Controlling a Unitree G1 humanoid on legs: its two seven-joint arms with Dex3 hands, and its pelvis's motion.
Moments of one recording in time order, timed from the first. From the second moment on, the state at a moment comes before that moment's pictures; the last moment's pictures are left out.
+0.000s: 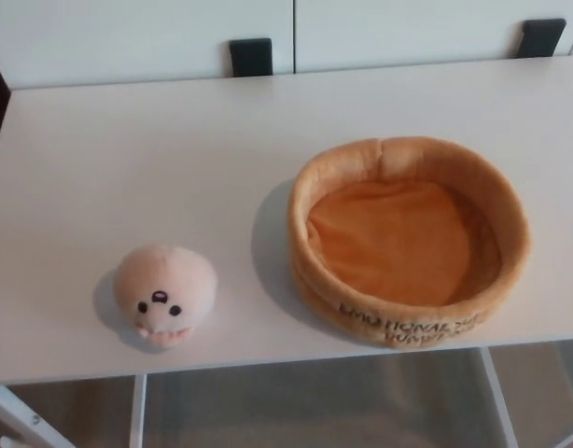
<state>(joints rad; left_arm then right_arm) 0.32 0.55 0.02 1.17 0.20 -0.48 -0.06 0.12 -0.48 0.14 1.28 -0.25 -0.13 0.13</state>
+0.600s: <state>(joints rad) 0.71 0.57 0.23 0.40 0.14 -0.63 -0.06 0.12 -0.48 0.13 1.29 -0.25 -0.13 0.14</state>
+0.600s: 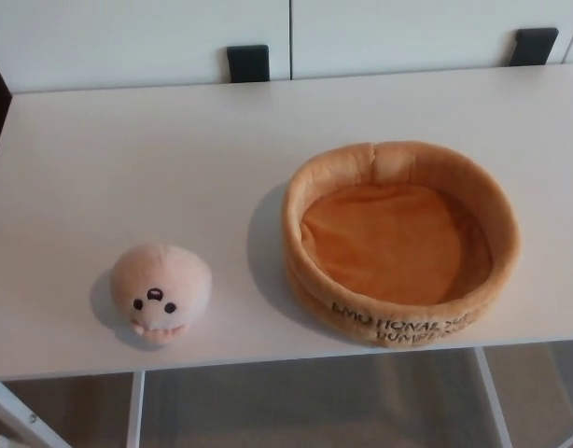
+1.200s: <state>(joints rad) 0.52 0.71 0.37 -0.31 0.06 -0.52 -0.09 0.12 -0.47 0.13 1.28 -0.25 -0.13 0.13</state>
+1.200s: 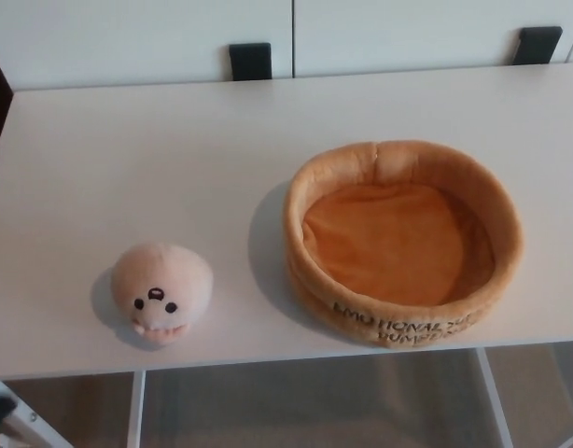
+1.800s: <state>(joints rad) -0.07 0.75 -0.01 -0.39 0.25 -0.23 -0.25 0.11 -0.47 0.13 1.29 -0.25 -0.13 0.13</state>
